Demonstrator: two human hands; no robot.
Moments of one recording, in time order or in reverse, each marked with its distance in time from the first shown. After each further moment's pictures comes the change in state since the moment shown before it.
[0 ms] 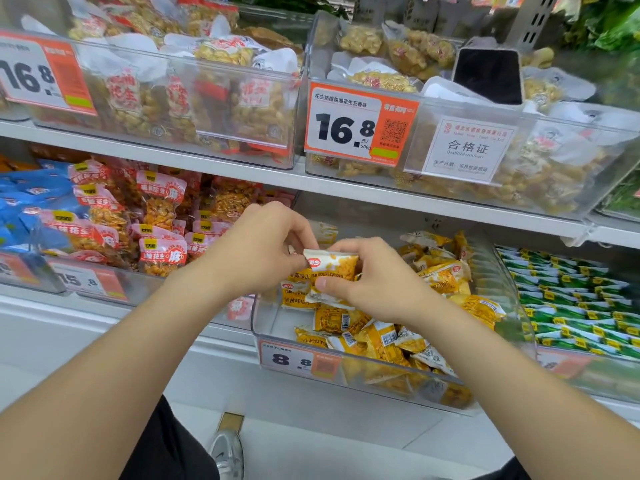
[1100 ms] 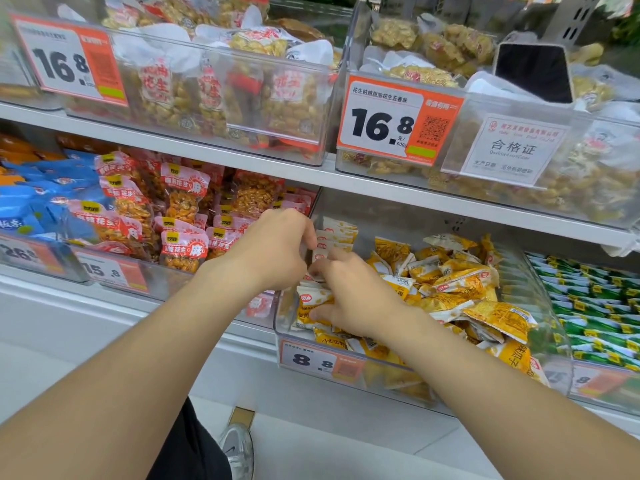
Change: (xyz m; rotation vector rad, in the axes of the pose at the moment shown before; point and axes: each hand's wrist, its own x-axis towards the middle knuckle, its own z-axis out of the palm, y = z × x) left_hand 0.010 -0.031 0.012 0.146 -0.019 -0.152; right_hand 0.037 0.001 0.058 -0.661 -0.105 -0.095
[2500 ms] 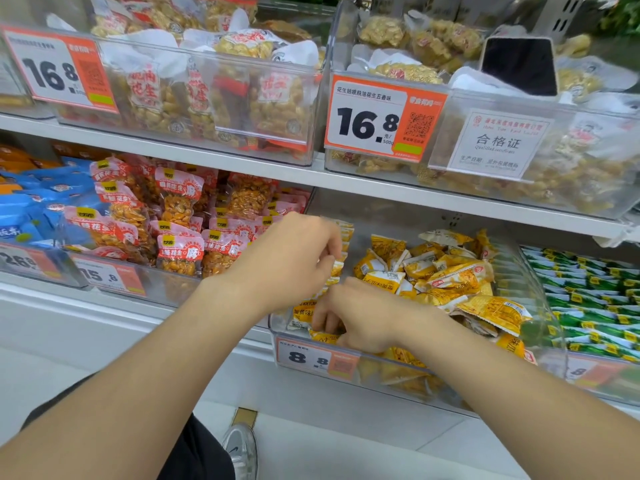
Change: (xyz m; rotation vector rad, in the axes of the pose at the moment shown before) left_hand -0.019 0.031 0.001 0.024 0.108 0.292; right_hand -0.017 0.019 0.000 0.142 -0.329 -0.213
